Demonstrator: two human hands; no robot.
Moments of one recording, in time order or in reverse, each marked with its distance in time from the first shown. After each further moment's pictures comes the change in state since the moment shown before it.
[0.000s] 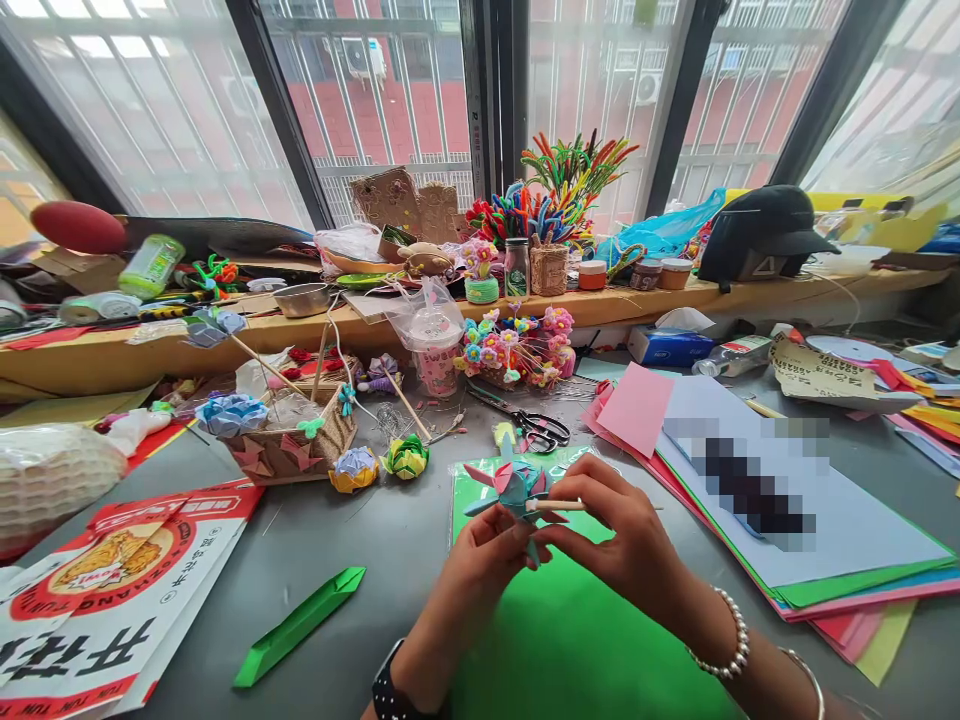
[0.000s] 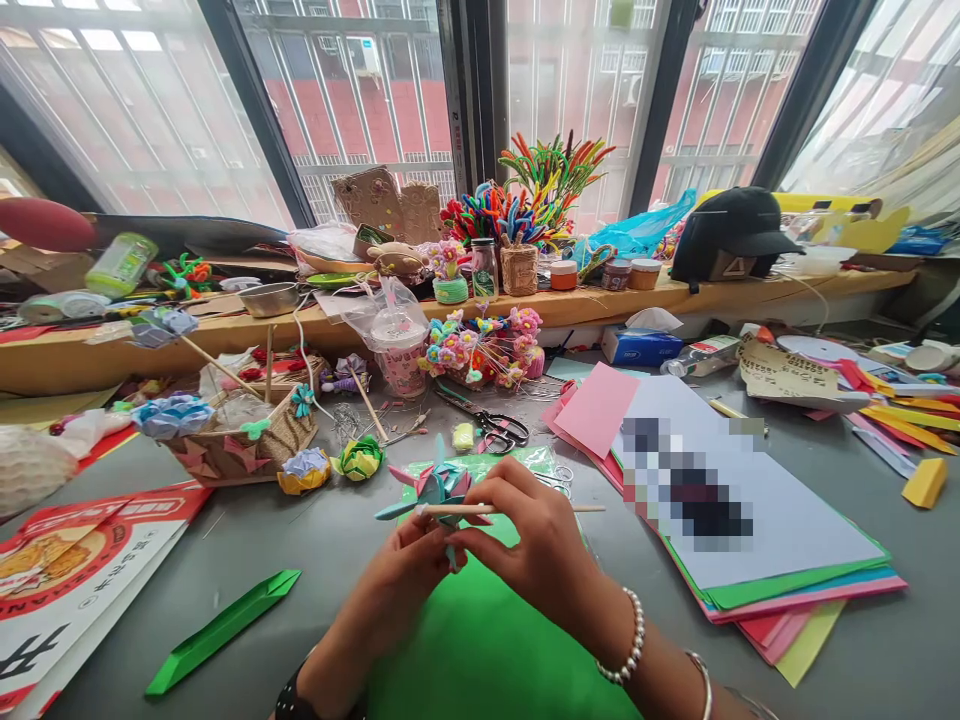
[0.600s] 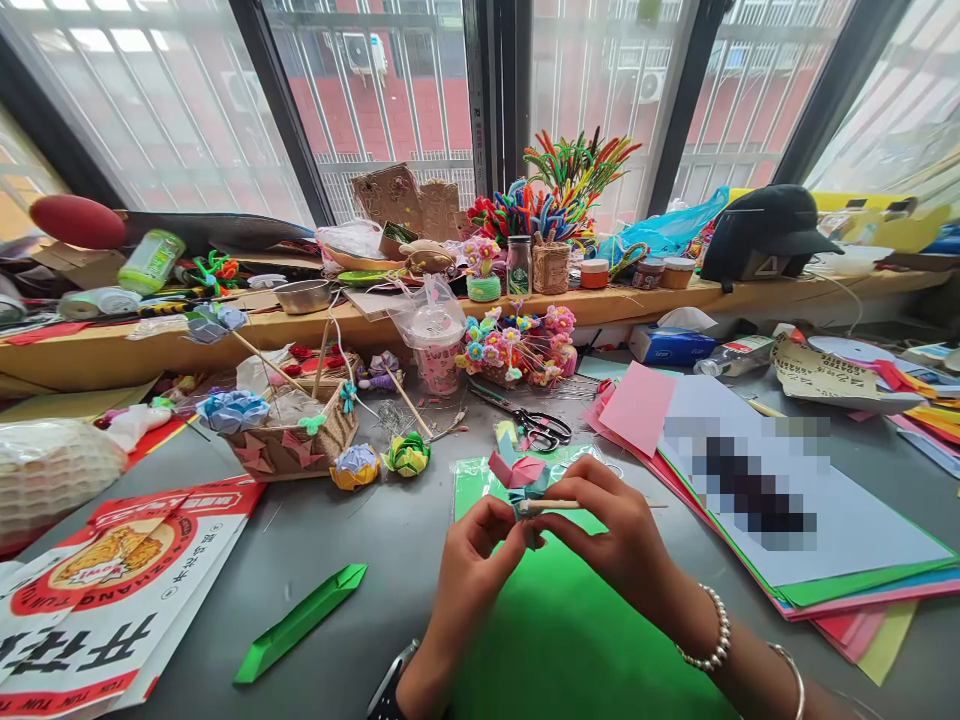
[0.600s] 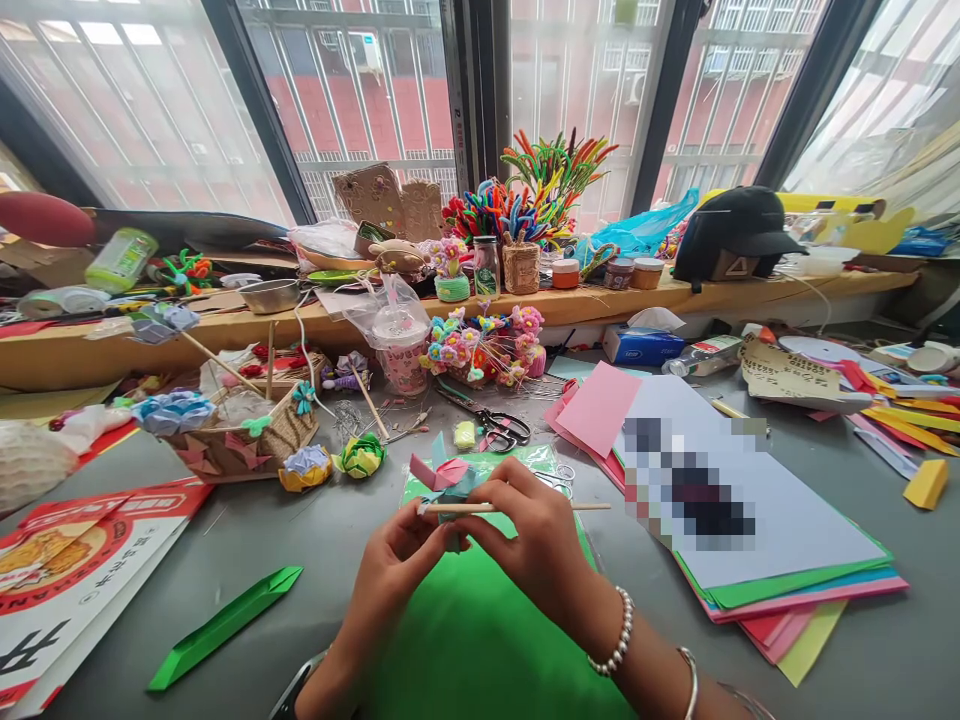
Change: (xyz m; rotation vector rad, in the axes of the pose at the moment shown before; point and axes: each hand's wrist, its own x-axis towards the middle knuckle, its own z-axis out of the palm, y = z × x) left_hand -0.005 -0.003 -0.005 0.445 0.137 0.296; right_hand -0.004 0.006 0.010 -0.036 0.021 0.041
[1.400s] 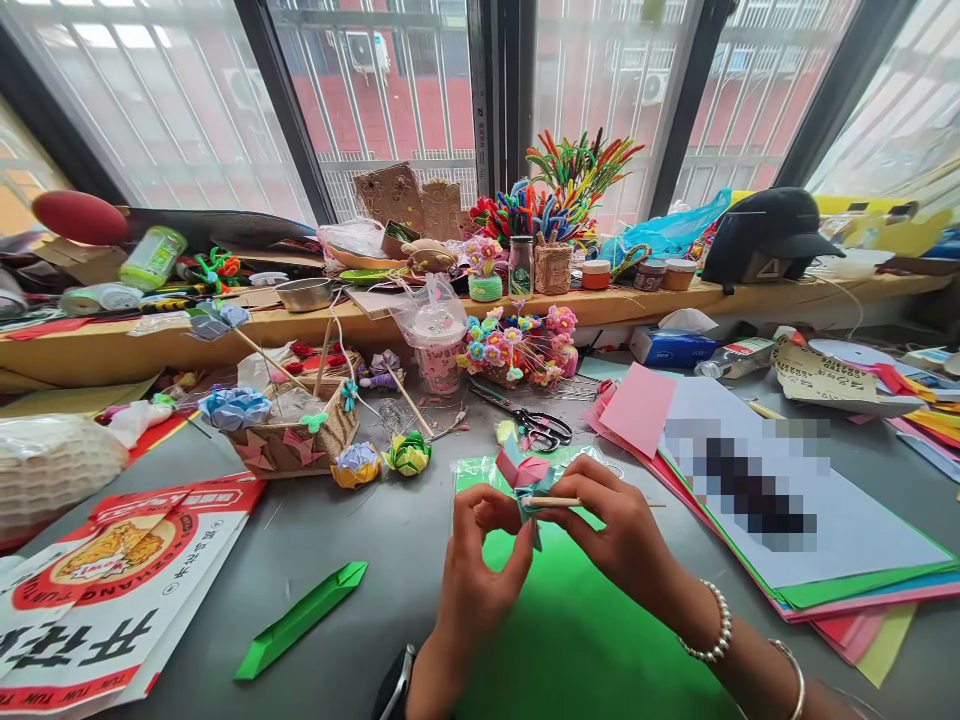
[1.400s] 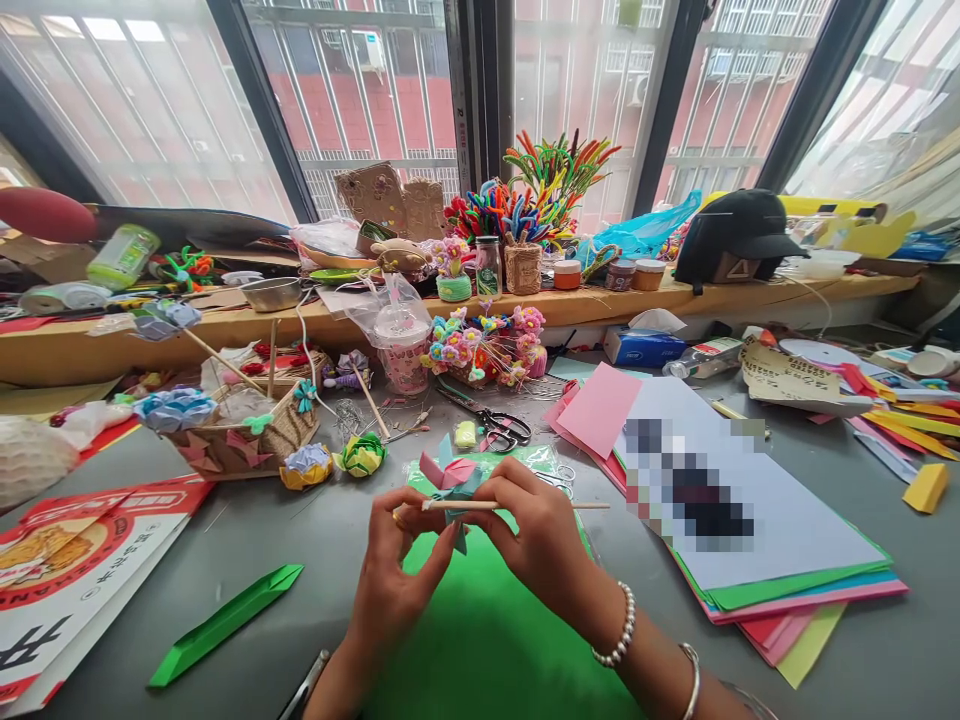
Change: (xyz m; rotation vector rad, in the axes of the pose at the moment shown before) left_hand -0.004 -0.005 0.004 0.320 0.174 0.320; right_hand 0.000 0.004 -0.002 0.019 -0.072 0.010
